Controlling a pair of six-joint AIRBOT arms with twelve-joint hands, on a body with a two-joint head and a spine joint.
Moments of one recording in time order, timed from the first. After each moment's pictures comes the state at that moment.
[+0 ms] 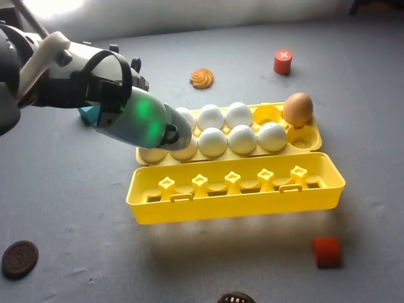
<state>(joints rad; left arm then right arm) -0.11 -0.85 0.55 0.70 1.14 0.00 -0.45 -0.51 0.42 1.17 0.77 -2.39</state>
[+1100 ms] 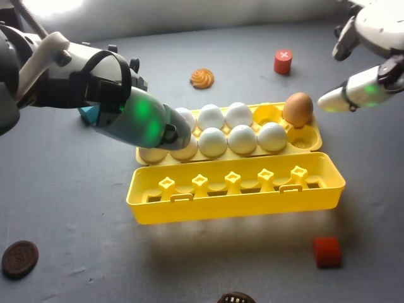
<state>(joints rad) -0.11 -0.85 0.55 0.70 1.14 0.00 -0.38 -1.05 1.08 1.03 0.62 -2.09</state>
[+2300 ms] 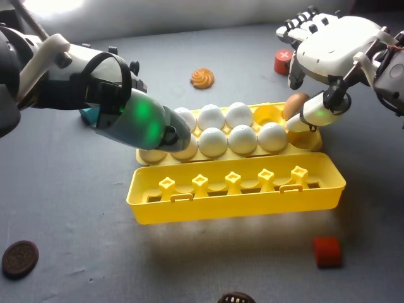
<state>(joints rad) -0.10 -0.84 0.55 0.70 1.14 0.00 -0.41 -1.28 1.30 0.95 0.51 -2.05</state>
